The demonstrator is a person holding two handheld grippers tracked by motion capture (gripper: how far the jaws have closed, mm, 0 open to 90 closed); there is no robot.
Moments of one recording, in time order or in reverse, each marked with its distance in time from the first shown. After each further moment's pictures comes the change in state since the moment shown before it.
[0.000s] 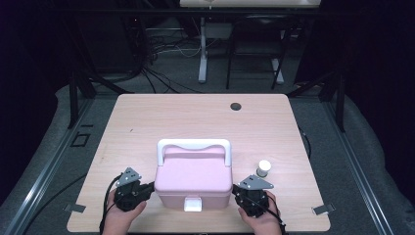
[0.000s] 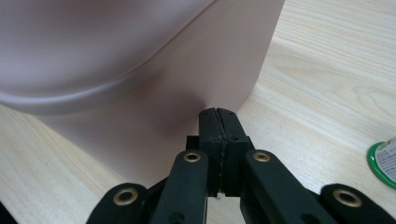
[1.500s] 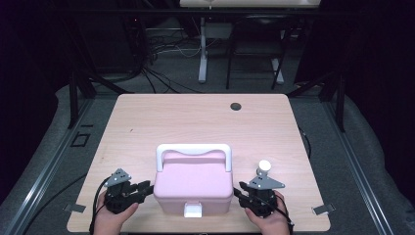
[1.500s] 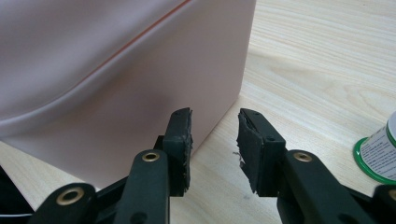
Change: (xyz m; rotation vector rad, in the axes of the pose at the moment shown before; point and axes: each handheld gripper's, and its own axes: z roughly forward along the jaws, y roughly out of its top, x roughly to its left) left arm 0.015 -0.003 -0.019 0.003 -0.021 -0.043; right arm -0.017 -0.004 -0.013 -0.031 0.051 0.025
